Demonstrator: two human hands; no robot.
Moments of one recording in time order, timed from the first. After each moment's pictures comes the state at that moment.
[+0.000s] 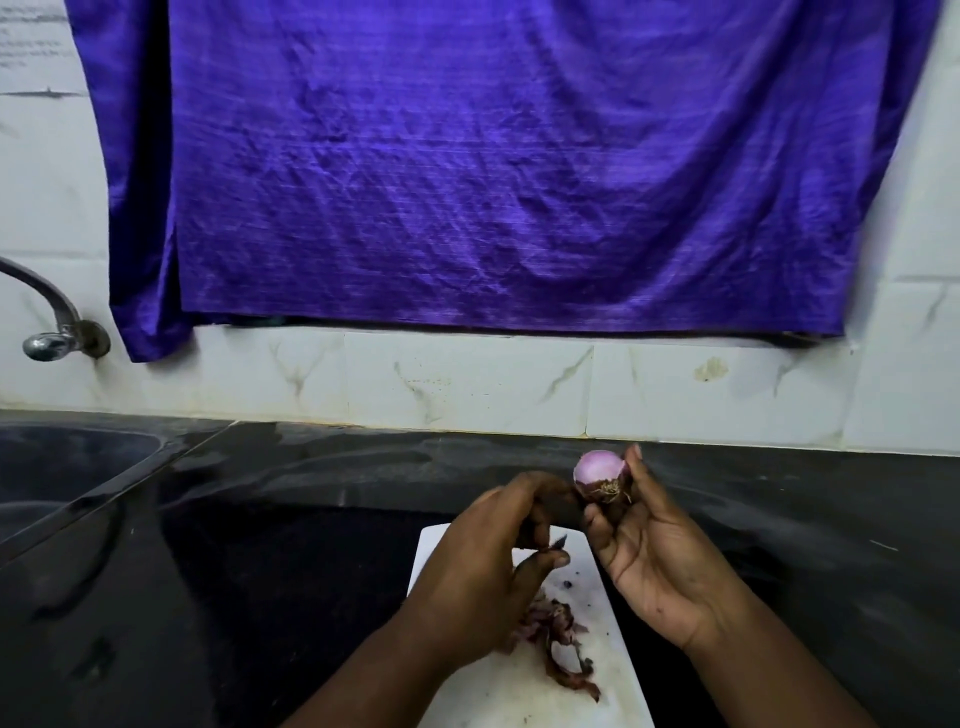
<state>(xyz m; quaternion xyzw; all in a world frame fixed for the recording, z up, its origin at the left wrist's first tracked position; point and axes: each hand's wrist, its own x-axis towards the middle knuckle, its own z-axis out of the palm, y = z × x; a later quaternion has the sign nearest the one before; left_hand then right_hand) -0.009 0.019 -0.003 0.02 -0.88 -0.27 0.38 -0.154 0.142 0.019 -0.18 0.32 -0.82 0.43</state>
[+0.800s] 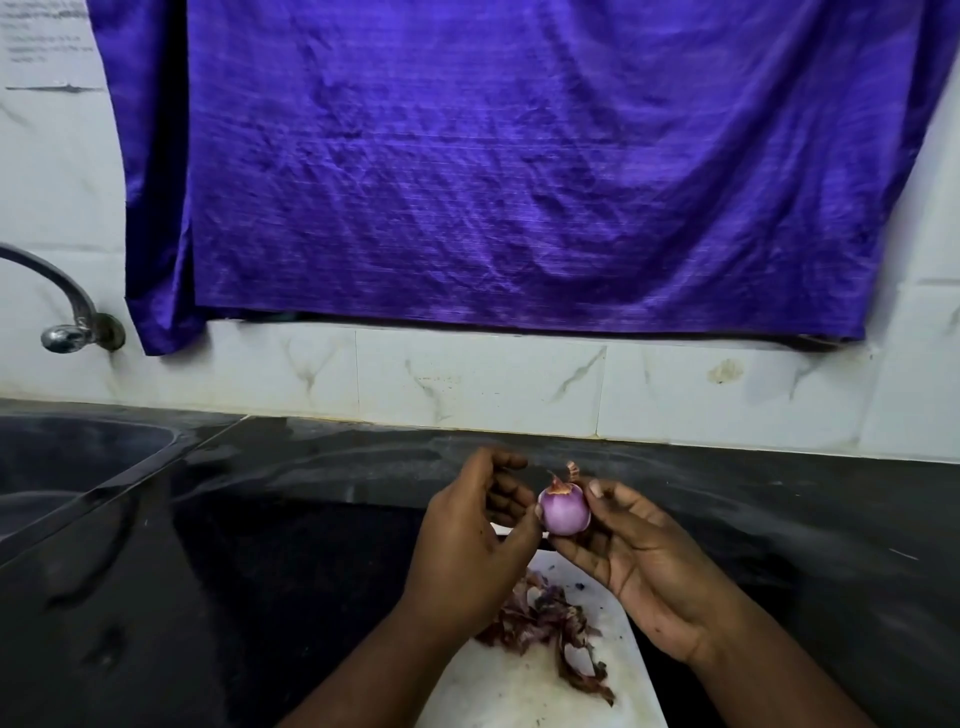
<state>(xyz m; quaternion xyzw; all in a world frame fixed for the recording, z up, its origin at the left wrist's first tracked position) -0.006 0.012 0.004 0.12 -0.79 -0.41 0.45 -0.143 0.134 0.009 -0.27 0.42 -0.76 0.41</state>
